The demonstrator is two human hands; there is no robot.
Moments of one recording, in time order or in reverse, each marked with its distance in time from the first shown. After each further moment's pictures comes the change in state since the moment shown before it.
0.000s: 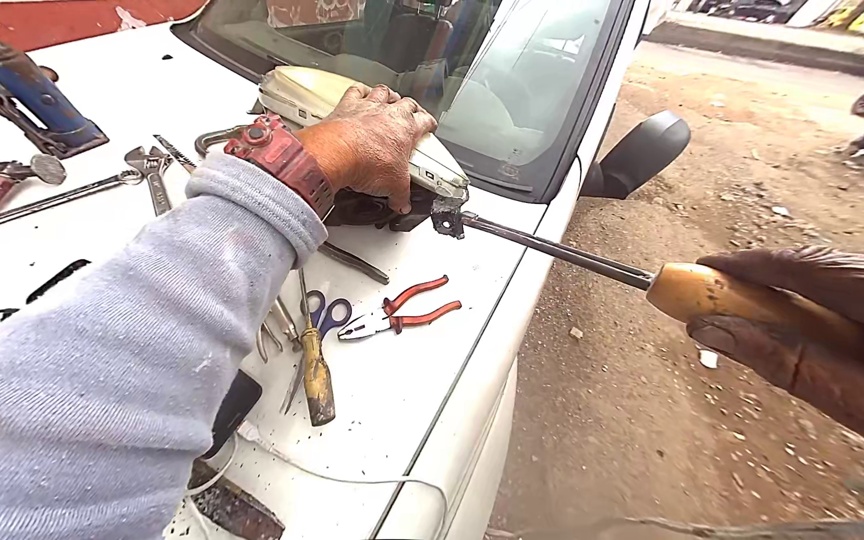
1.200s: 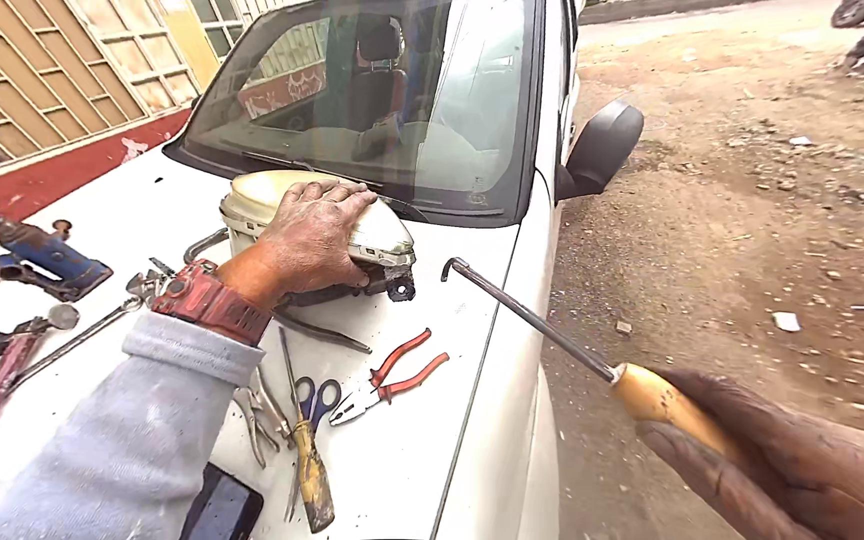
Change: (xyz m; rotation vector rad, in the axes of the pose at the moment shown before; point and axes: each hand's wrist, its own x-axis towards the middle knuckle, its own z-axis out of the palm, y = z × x) left_hand 0.000 -0.001 0.002 0.055 0.037 -0.006; right_hand -0.052 0.036 0.094 0.448 0.170 0.165
